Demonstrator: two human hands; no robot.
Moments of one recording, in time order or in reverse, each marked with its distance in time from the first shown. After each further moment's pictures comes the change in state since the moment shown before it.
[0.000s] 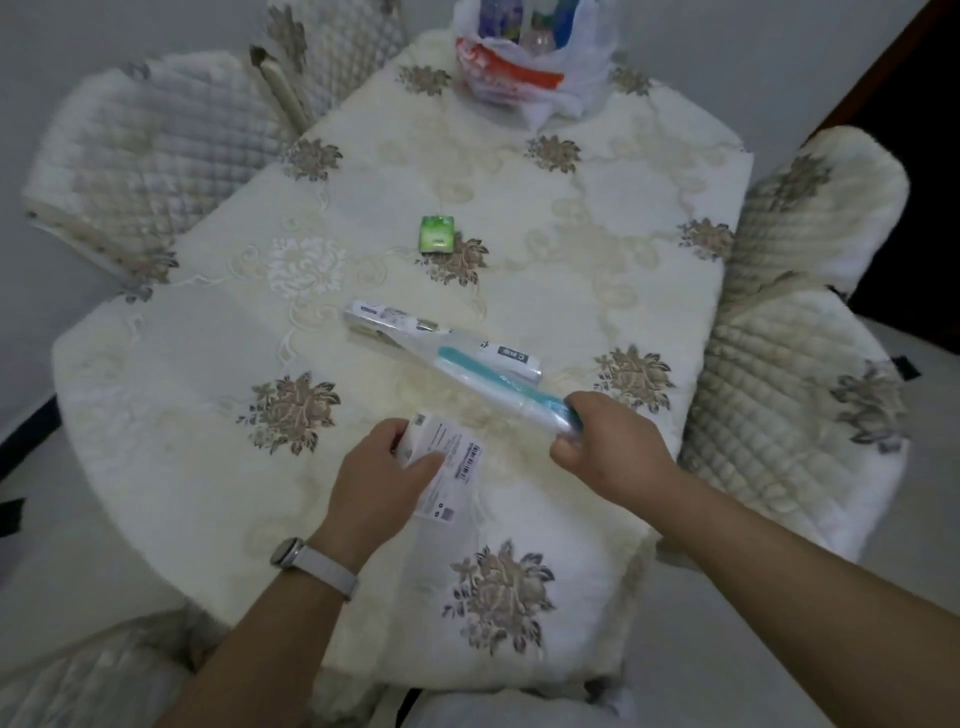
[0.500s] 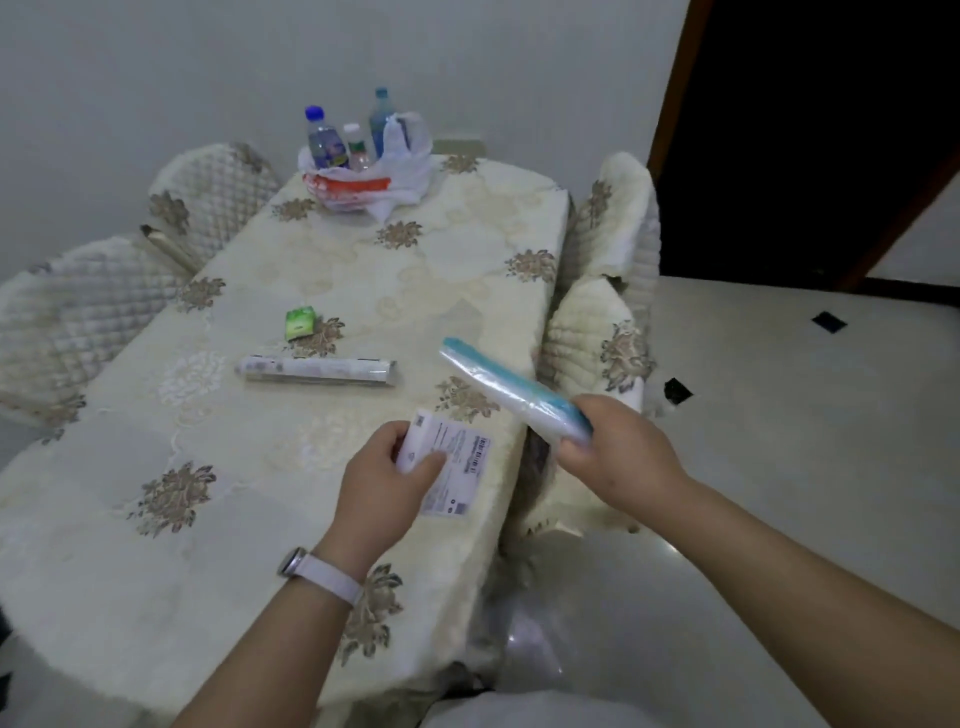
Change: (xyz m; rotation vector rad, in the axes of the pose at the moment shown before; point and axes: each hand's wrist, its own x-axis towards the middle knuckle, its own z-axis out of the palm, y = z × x) left_hand -0.097 0.164 0.157 0.024 0.008 0.257; right_hand -0.157 0.195 -0.080 0.305 0.275 0.150
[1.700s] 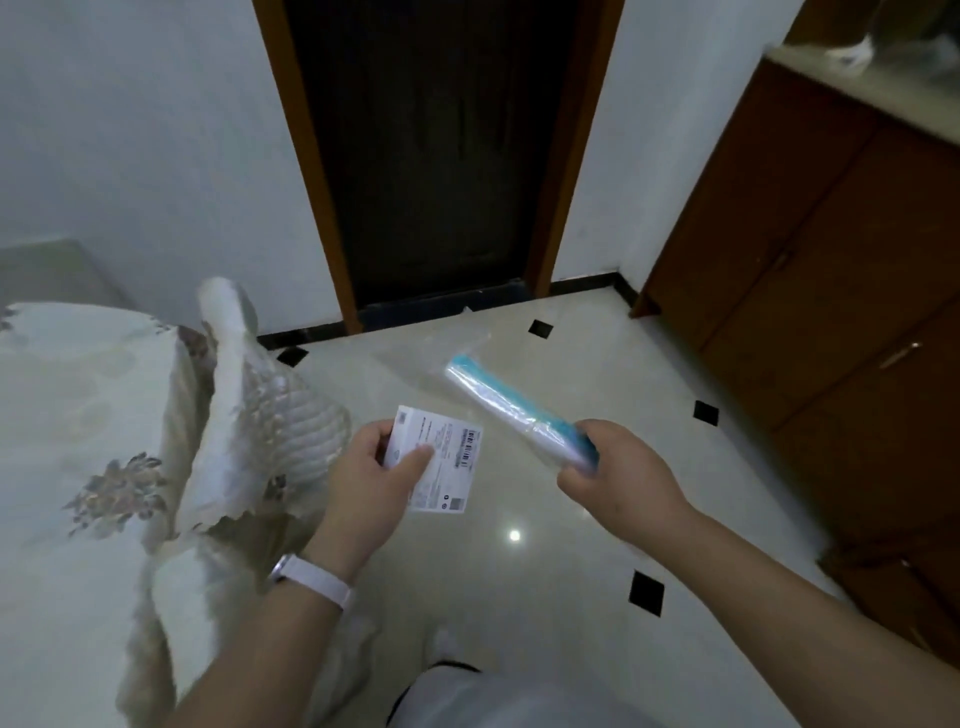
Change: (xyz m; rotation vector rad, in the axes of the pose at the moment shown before) left_hand 0.224 0.285 0.419 -0.223 -0.505 0.209; right_hand 0.099 0.364 -0.234 0.021 0.253 0.636
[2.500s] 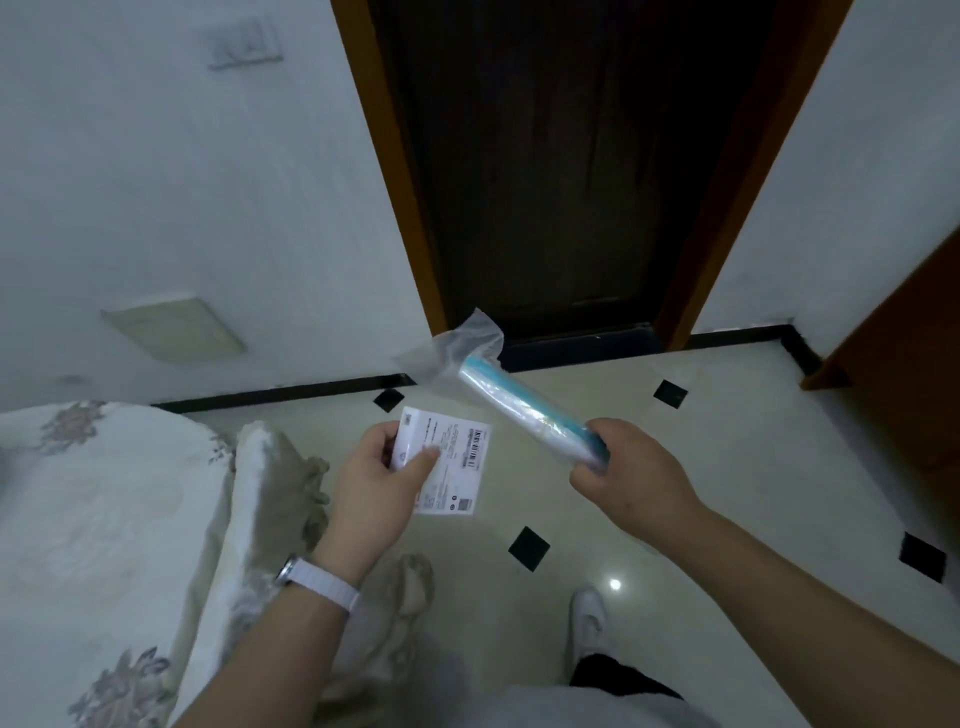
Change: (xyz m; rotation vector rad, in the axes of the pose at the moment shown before) left_hand 0.319 0.060 -0.004 0.063 0.259 -0.086; right_hand 0.392 -0.055 0.011 0.120 -0.157 -0.227
